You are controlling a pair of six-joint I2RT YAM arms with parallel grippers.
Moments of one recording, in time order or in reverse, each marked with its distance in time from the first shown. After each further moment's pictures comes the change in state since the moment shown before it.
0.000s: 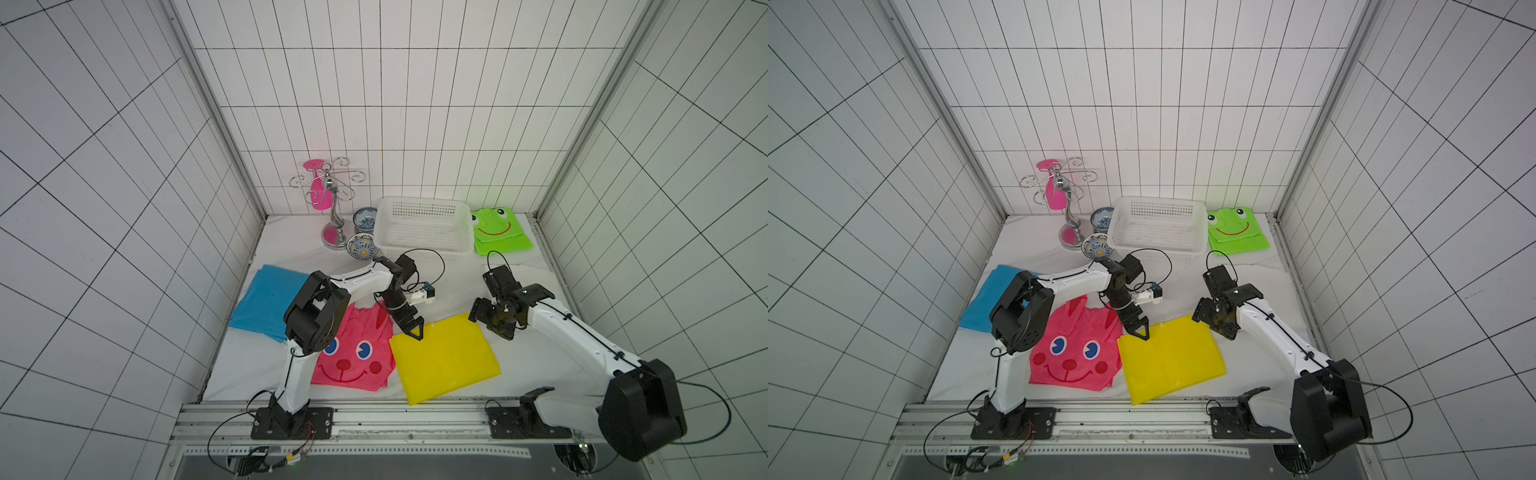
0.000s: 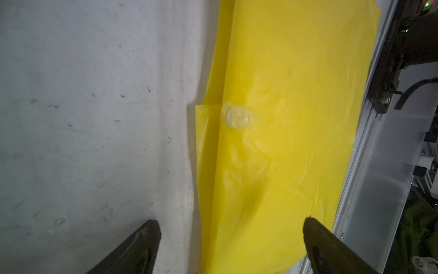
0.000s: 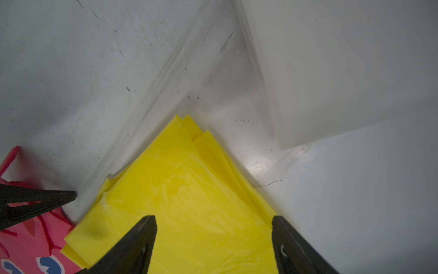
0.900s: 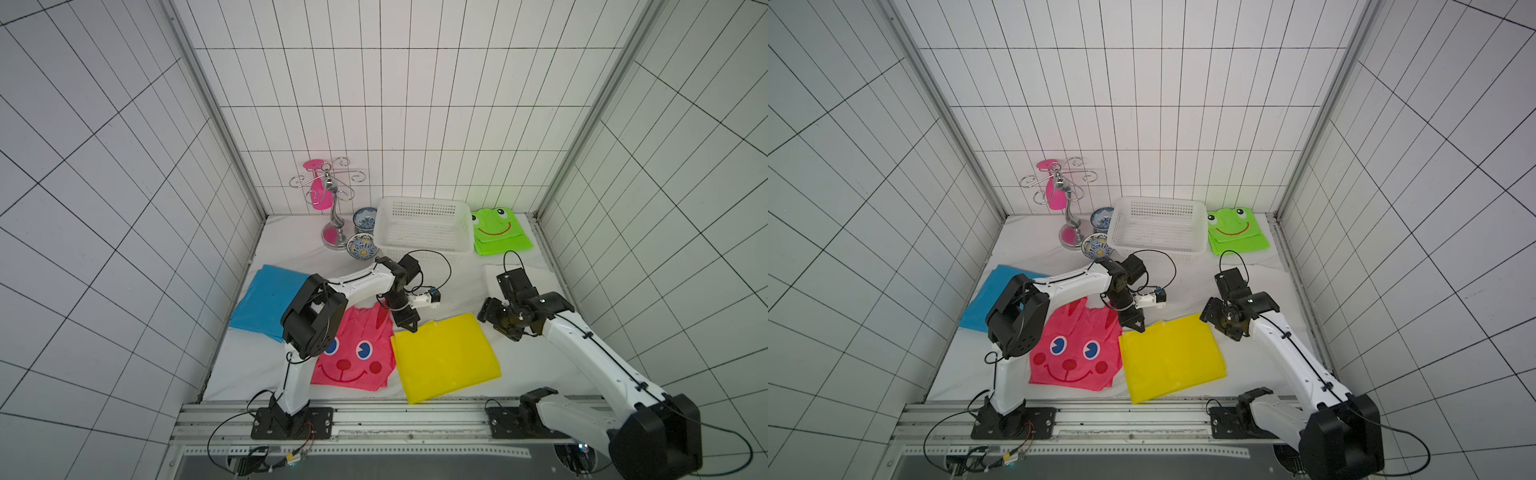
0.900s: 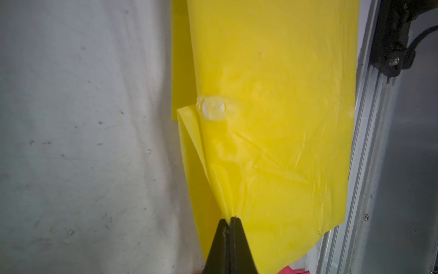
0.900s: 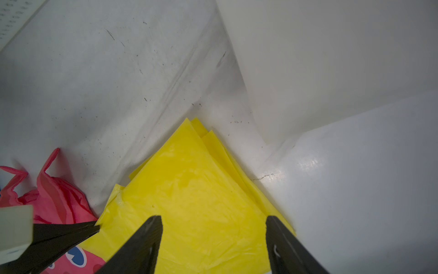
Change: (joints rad) left arm -0.025 -0.051 -0.025 -0.017 -0.063 0.169; right arm -0.044 -0.140 -0.024 -0.021 -0.019 -0.003
